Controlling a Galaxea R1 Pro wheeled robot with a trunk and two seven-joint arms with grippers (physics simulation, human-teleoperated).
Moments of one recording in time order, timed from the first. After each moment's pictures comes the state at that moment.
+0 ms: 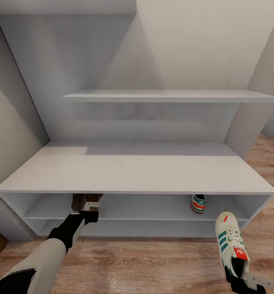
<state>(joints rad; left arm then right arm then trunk) -0.78 0.00 0.17 -0.42 -0.21 0.29 -0.11 -0.30 -0.13 -0.84 -0.42 0.40 -0.47 0.20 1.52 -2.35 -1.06</state>
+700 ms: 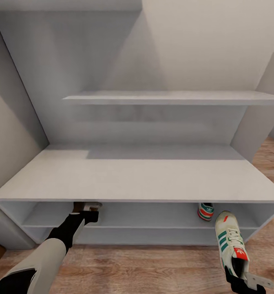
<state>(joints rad) -0.78 0.00 0.17 -0.42 -0.21 0.29 -0.11 -0.30 -0.13 -0.84 -0.42 0.40 -0.47 0.20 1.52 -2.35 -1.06</state>
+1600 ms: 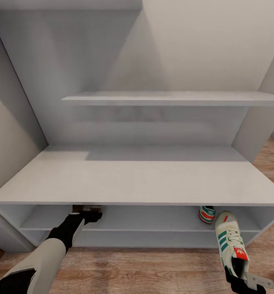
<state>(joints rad) -0.78 0.00 0.17 -0.42 -0.21 0.29 -0.11 -0.30 -0.13 -0.84 -0.42 0.40 -0.47 0.20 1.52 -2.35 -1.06</state>
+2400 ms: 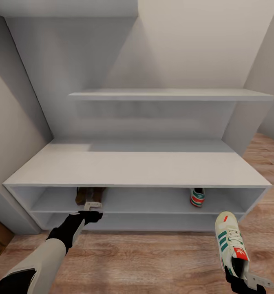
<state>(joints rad) -0.78 0.00 0.17 -0.42 -0.21 0.29 -0.12 -0.30 -0.13 -0.84 -0.42 0.40 -0.47 0.20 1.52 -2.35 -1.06</state>
